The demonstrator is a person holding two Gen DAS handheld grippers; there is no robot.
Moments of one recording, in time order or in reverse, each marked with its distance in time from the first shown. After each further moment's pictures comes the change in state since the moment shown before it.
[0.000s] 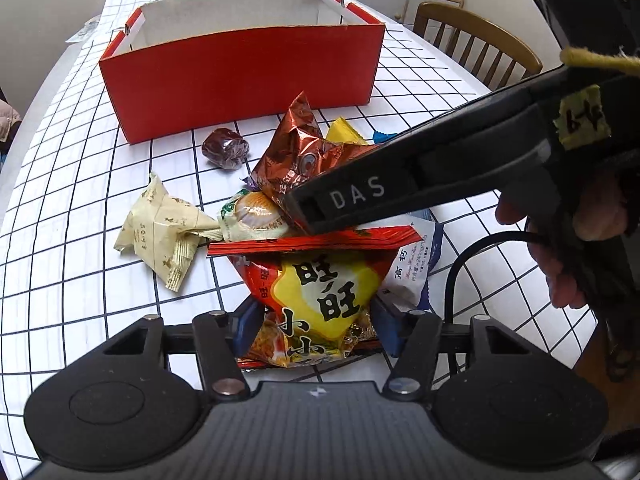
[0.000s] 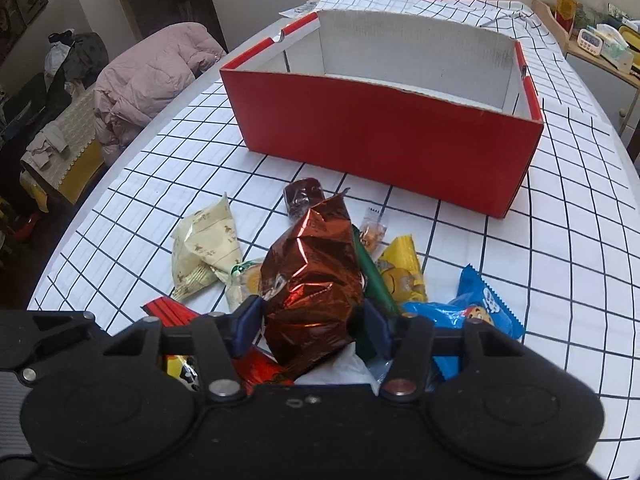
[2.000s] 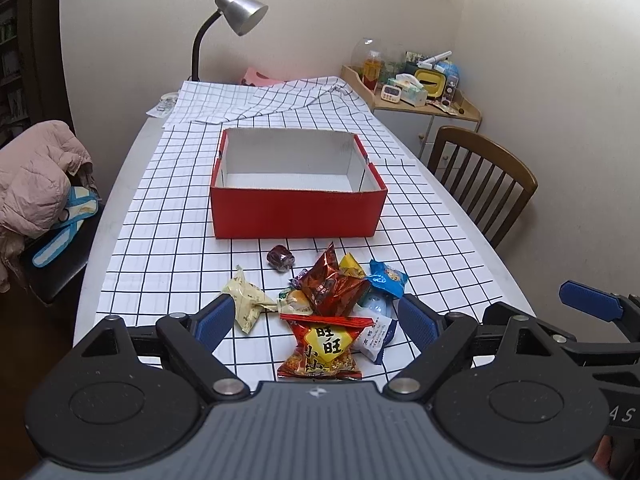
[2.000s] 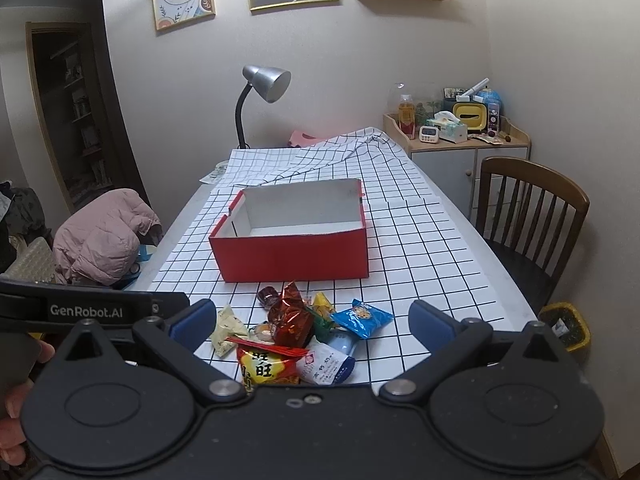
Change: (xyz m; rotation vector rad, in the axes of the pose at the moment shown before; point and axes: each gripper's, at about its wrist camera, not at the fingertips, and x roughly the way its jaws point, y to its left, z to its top) left arm -0.182 -0.004 0.003 -0.142 -0.279 0.070; right arm -0.225 0.070 -0.090 0.268 -0.453 -0.271
